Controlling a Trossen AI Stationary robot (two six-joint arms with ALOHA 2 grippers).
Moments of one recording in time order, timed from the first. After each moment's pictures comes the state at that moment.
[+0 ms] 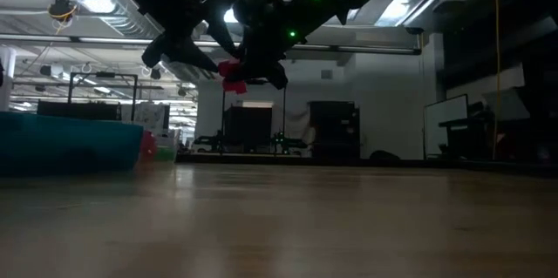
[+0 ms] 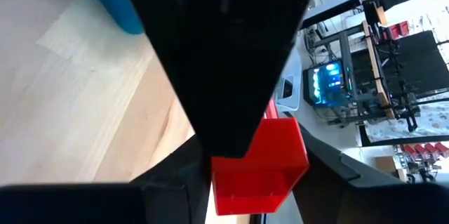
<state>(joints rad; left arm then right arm) -0.08 1.31 0.81 -0.17 -0.80 -1.01 -0.11 1.96 1.46 0.03 0.24 -0.89</state>
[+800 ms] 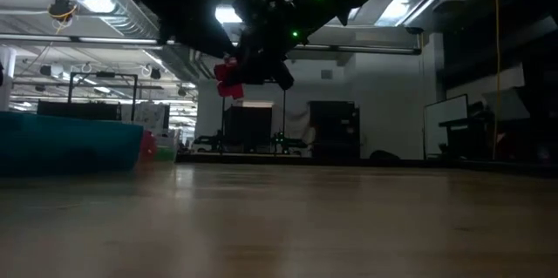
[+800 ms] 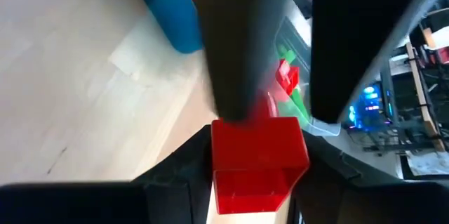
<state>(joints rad) -0.09 1.23 0.81 -0.22 -0.64 -0.29 -0.10 1.96 1.46 -0.03 0.12 -0.90</state>
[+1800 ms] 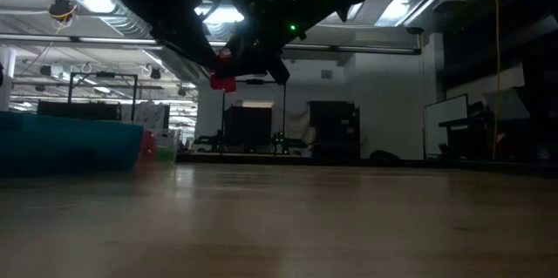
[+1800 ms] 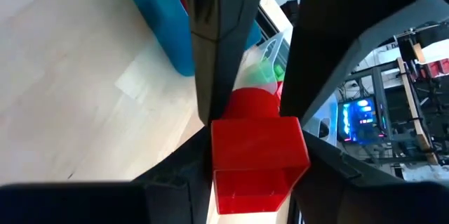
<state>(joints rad) -0.09 1.23 0.81 -0.36 -0.63 -0.21 -0.07 1.96 1.46 0.01 0.12 -0.90</state>
